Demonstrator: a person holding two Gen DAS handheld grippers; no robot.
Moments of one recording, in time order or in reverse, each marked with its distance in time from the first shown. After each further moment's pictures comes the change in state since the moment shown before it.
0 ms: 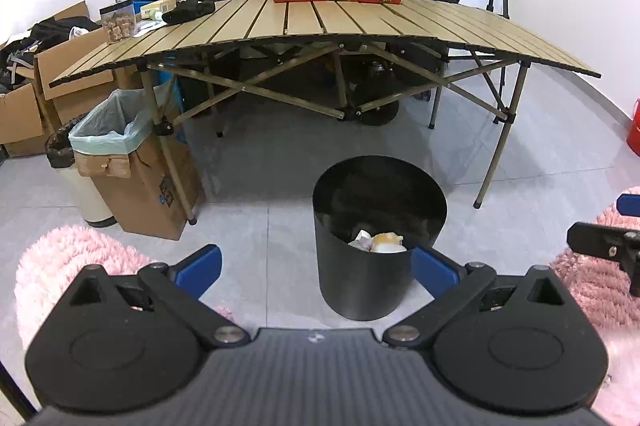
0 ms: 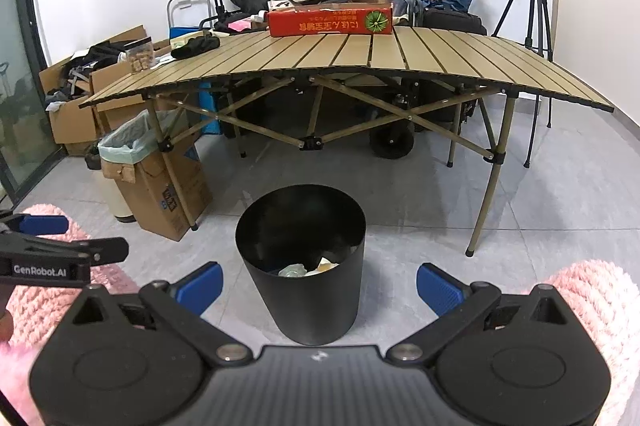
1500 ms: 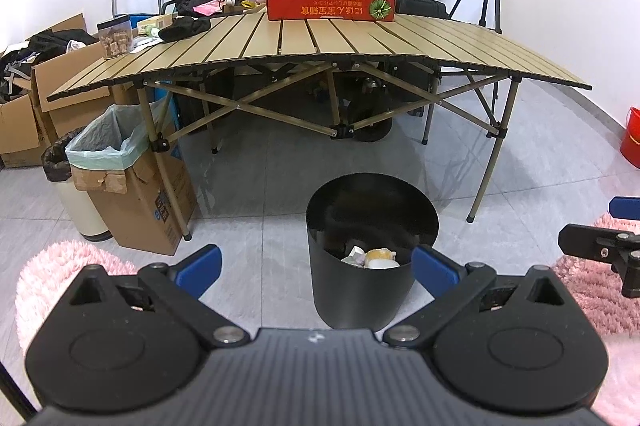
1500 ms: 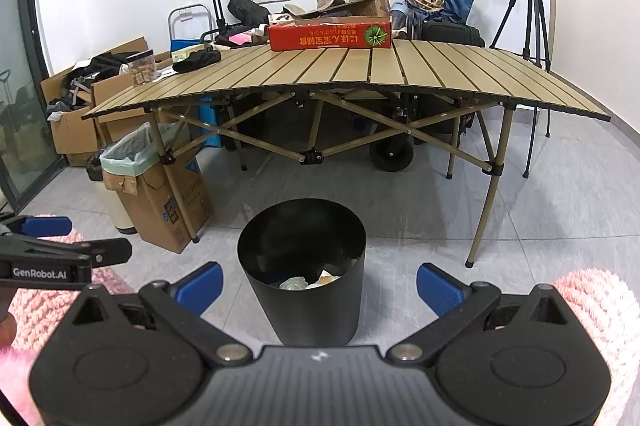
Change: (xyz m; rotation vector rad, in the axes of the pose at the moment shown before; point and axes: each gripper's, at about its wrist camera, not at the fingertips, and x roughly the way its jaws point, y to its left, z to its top) left arm -0.007 -0.003 0.003 0.004 -0.047 -0.015; right arm -0.006 0.004 0.004 0.003 -0.041 -0.003
